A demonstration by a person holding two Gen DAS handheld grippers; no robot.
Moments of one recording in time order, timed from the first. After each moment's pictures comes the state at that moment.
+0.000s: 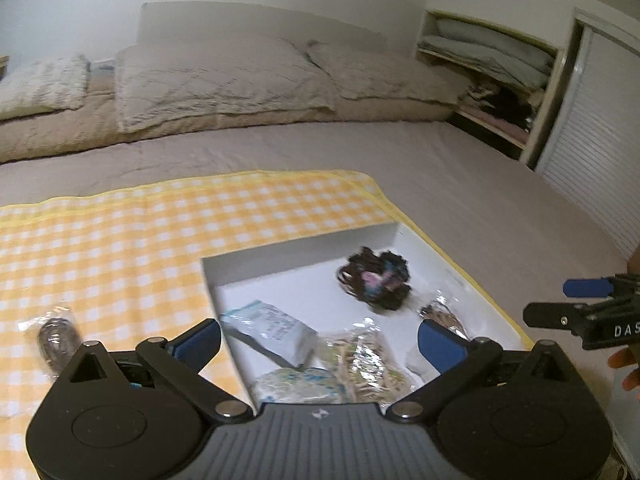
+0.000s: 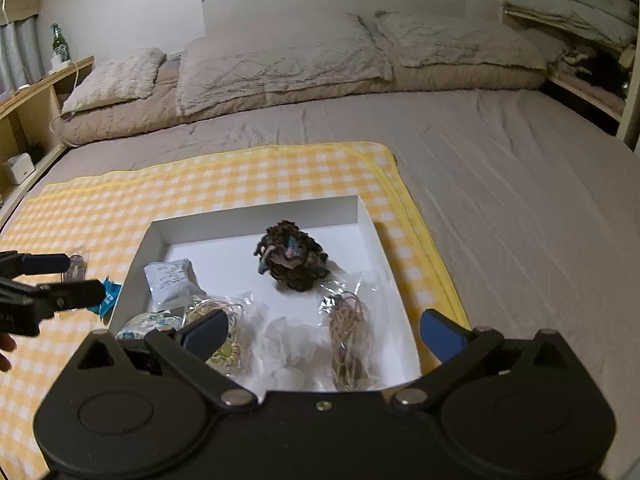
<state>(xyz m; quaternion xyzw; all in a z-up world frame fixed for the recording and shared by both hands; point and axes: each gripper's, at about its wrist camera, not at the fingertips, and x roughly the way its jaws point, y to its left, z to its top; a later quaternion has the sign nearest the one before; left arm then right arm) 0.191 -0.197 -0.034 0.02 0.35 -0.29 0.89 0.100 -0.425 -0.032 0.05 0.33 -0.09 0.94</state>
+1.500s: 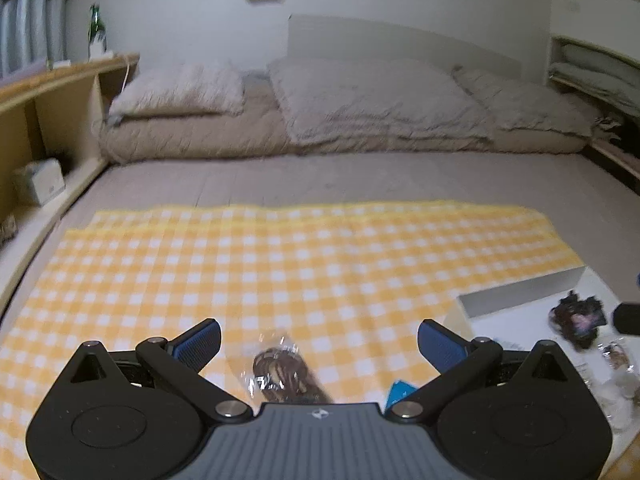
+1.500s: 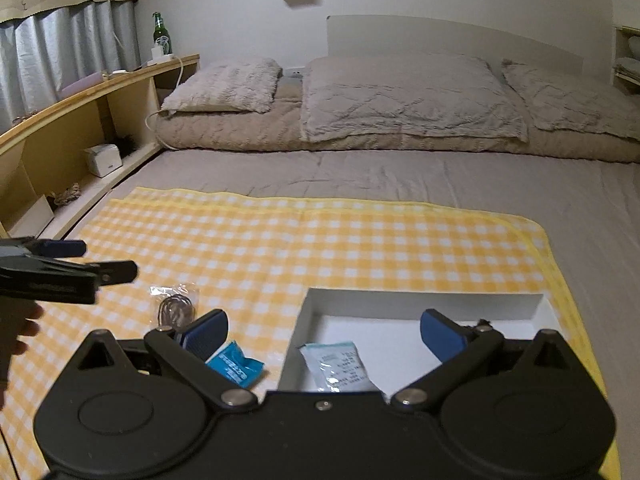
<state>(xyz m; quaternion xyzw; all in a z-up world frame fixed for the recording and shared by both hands) 0.279 -0.047 -0.036 0.04 0.34 -0.11 0.93 0.211 -0.277 -0.008 0.01 0.29 0.04 0.96</state>
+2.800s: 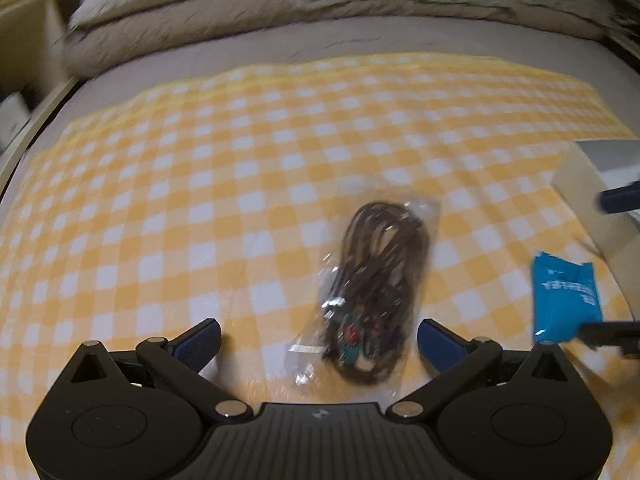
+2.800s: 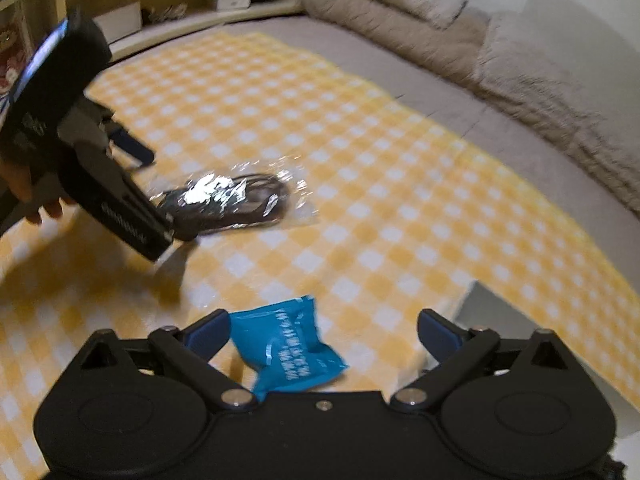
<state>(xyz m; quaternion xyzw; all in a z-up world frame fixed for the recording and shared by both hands) 0.339 0.003 -0.143 0.13 0.47 -0.14 0.87 0.317 -0.167 -0.116 -0.20 0.39 0.21 0.87</state>
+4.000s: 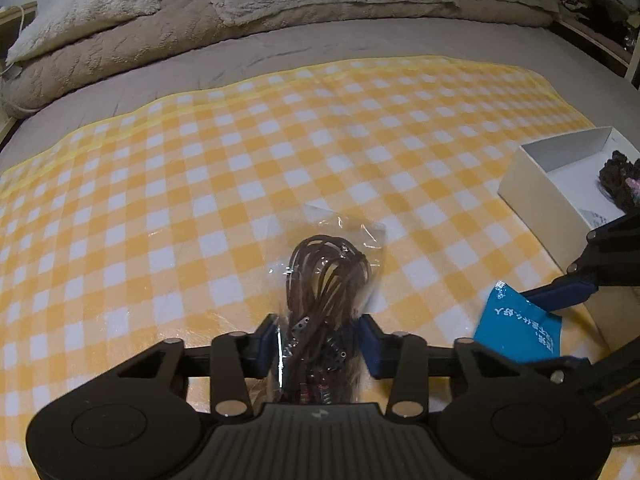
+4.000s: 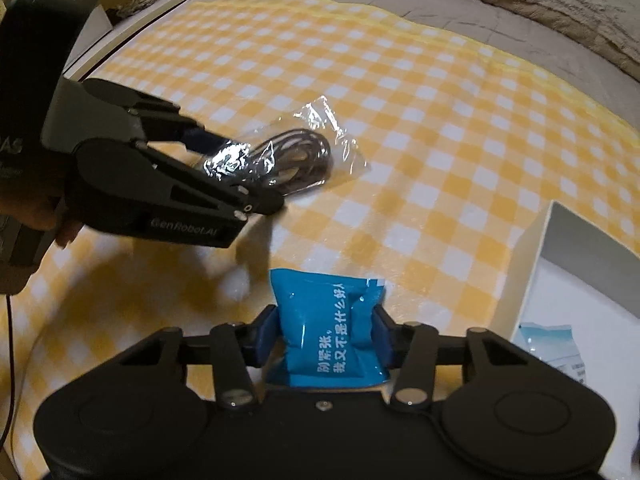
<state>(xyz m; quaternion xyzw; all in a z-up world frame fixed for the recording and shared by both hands) 0.359 -0.040 -0.150 0.13 0.46 -0.20 0.86 0.340 -0.159 -0.142 -0.10 0.49 0.20 0.84</state>
